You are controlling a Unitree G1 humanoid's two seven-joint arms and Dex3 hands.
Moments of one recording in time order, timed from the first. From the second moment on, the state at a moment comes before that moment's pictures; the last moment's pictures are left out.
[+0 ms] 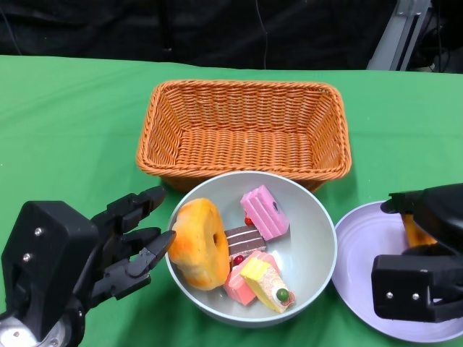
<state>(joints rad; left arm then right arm) 0.04 0.21 -0.03 -0.41 -0.13 0.59 -0.22 -0.17 -0.49 0.22 -0.14 -0.97 0.17 0.44</state>
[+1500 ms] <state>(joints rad) 0.04 0.21 -0.02 -0.41 -0.14 0.60 -0.22 -0.07 -0.57 0.15 -0.56 -0.95 0.20 0.71</state>
